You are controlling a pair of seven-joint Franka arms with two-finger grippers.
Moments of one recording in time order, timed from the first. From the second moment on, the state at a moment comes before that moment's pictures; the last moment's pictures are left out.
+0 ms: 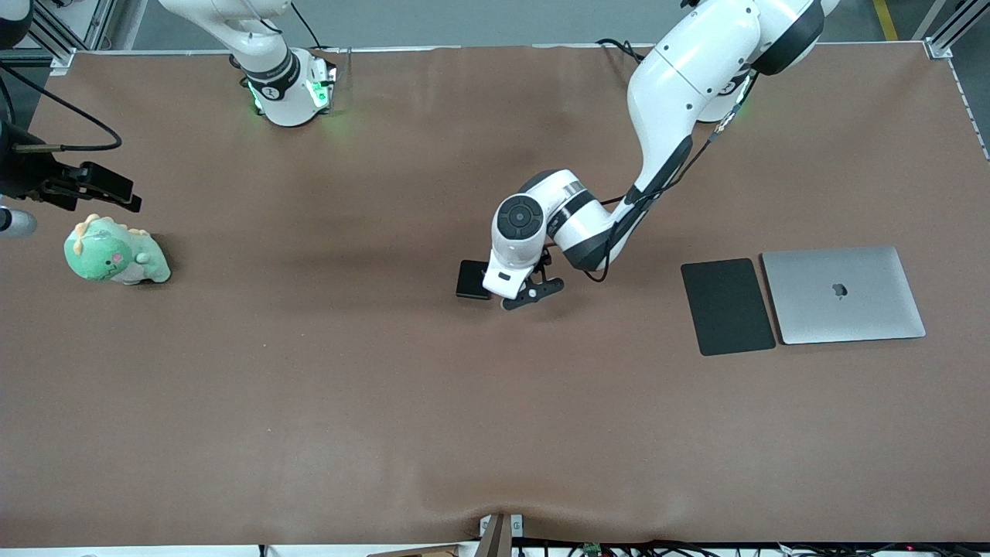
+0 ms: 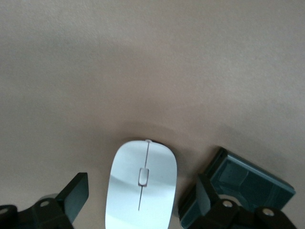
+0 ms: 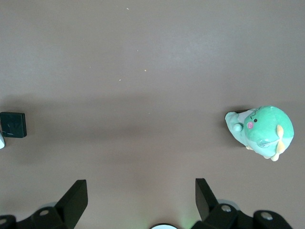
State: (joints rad) left arm -0.48 0.82 -0.38 -1.53 0.26 2.25 -1.29; right arm -0.05 0.03 0.02 -1.54 0.04 1.46 0.03
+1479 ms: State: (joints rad) left arm -0.50 0.83 -0.38 -1.55 0.27 2.25 -1.29; right arm 0.09 0.20 0.04 -1.54 0.05 1.74 0.03
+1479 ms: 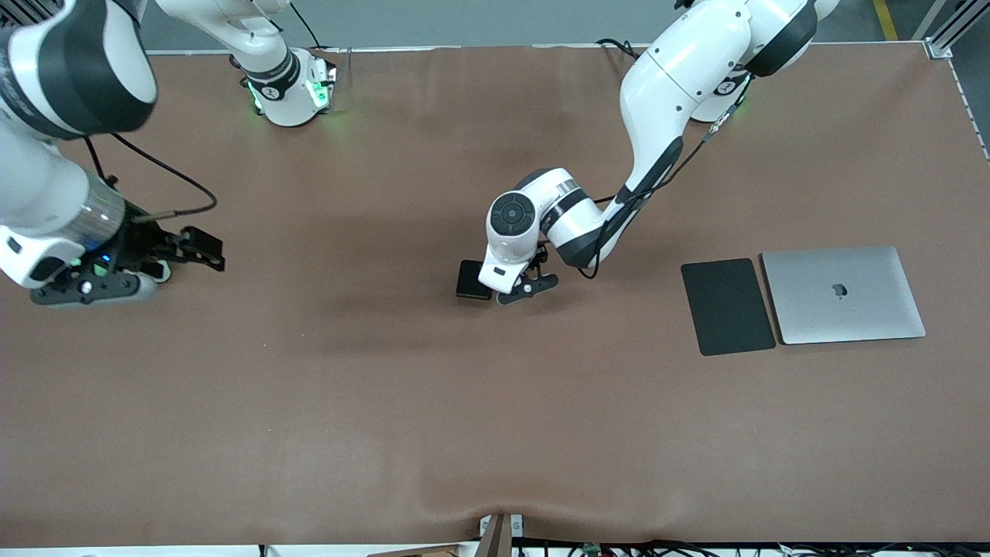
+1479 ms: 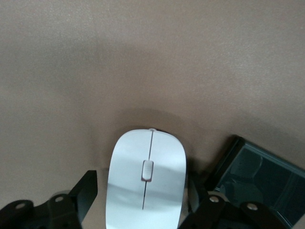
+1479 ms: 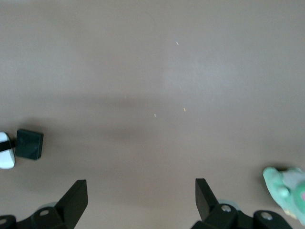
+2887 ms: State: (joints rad) left arm -0.24 0.56 -0.37 -1.71 0.35 2.08 -1.07; right arm 0.39 0.42 0.05 -1.53 0.13 1.64 0.22
